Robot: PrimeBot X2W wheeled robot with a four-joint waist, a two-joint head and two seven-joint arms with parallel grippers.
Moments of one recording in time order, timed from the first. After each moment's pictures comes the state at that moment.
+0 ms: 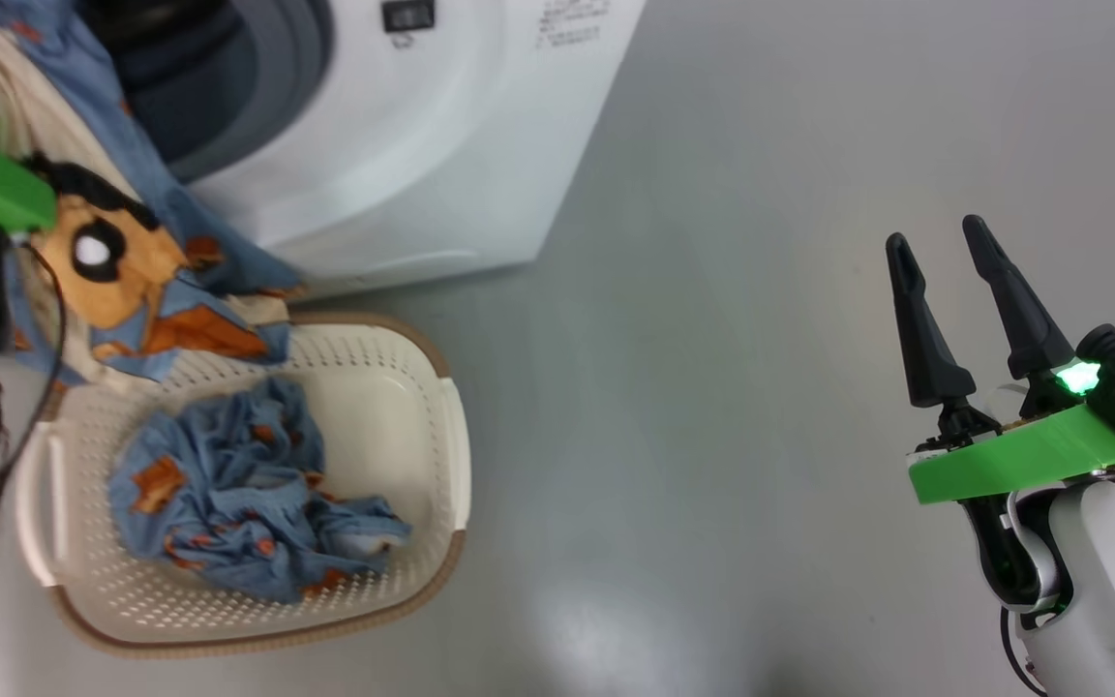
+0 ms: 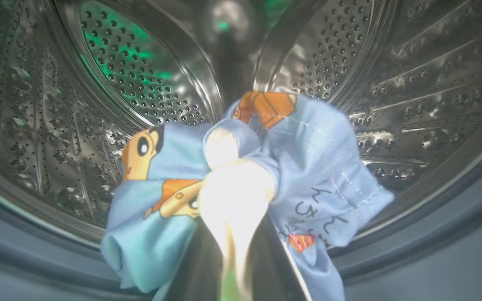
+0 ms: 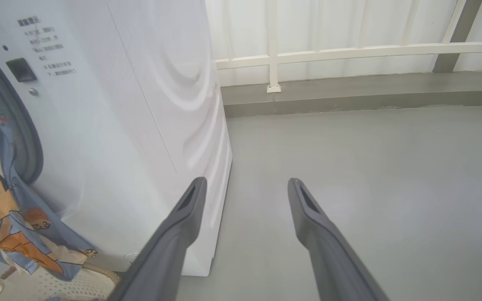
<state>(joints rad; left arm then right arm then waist) -1.06 0.39 -0.30 0.89 -0.63 -0.05 -0.26 -0.34 -0.24 0.17 0.15 0.44 0.12 -0.25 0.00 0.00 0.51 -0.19</state>
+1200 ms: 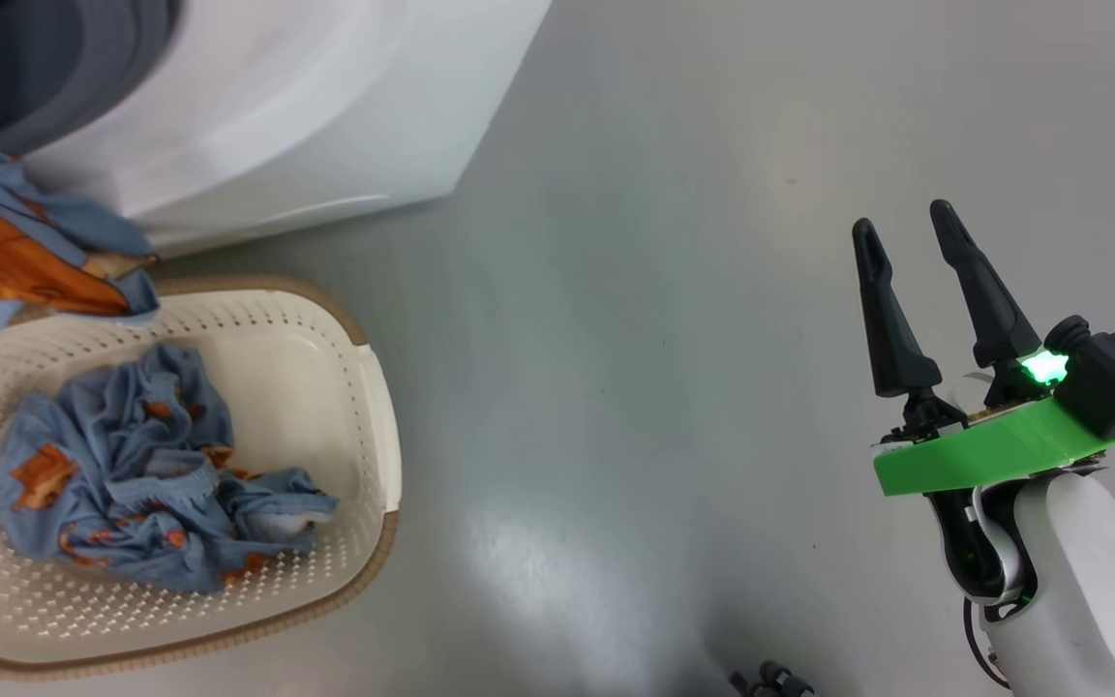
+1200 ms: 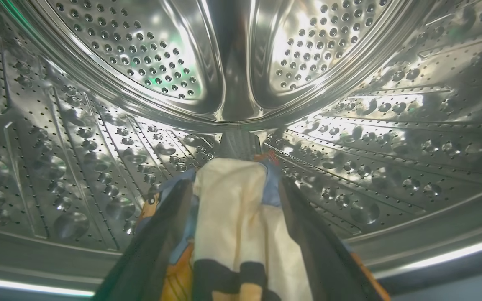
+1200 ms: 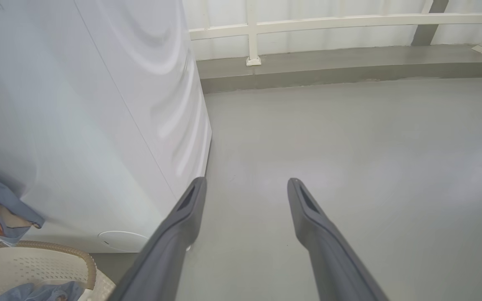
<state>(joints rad) -1.28 0.35 -0.03 1.07 -0.31 -0.10 -0.16 -0.36 -0.17 0.17 0.14 0.40 0.12 -0.25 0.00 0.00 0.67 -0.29</state>
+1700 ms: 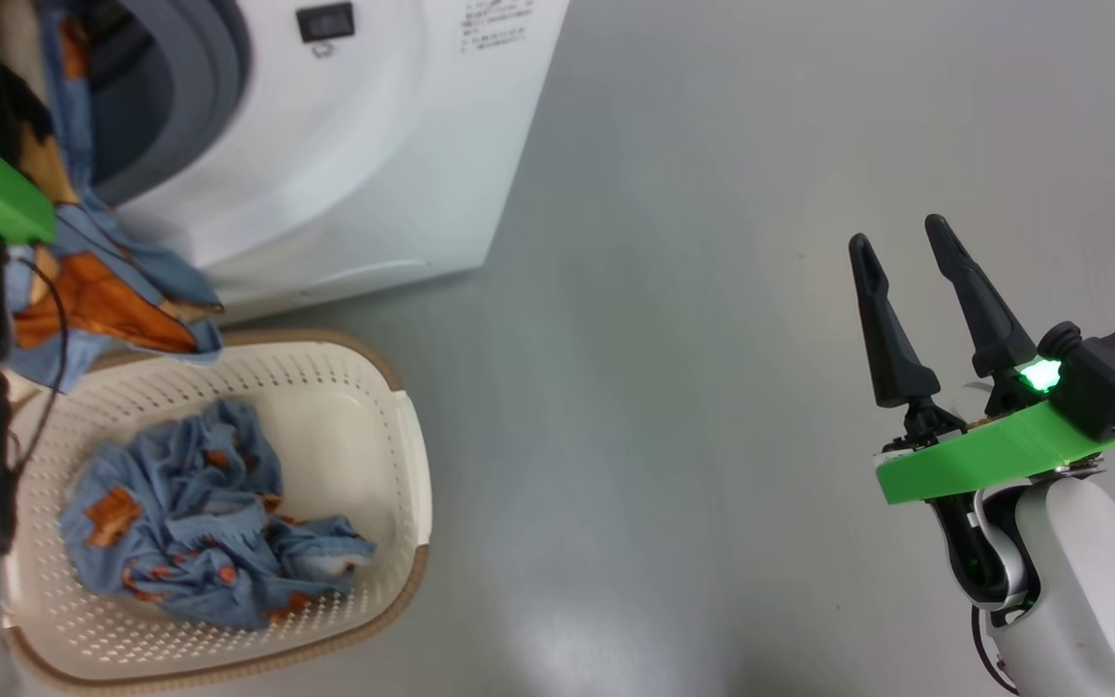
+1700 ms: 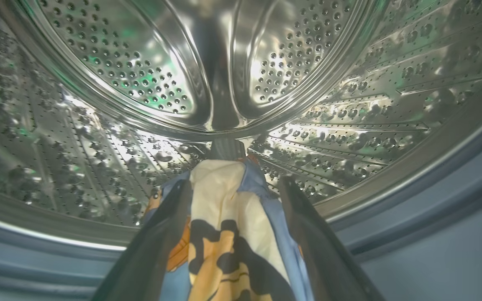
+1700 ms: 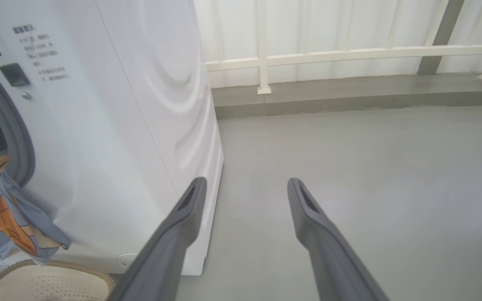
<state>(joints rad) -1.15 0.31 -0.08 1.12 -0.35 -0.13 -0.25 -0.36 -0.19 0.19 0.17 0.42 0.12 -0.25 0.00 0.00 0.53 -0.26</state>
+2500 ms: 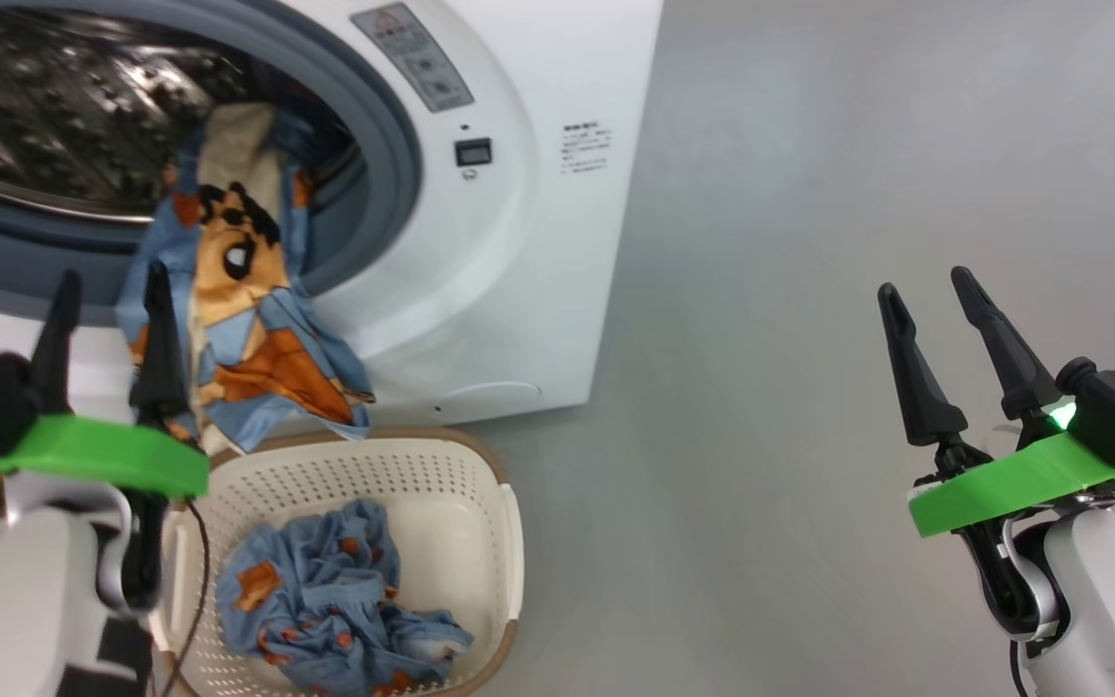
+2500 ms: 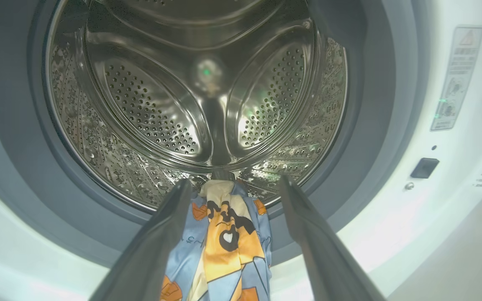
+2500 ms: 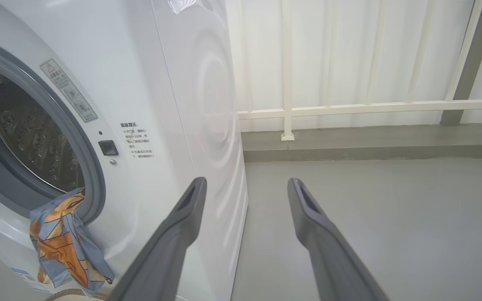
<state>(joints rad) -0.59 0.24 -0.08 0.61 -0.44 -0.13 -0.26 -0.31 -0.26 0.19 0.22 0.45 0.12 -0.25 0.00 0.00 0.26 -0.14</state>
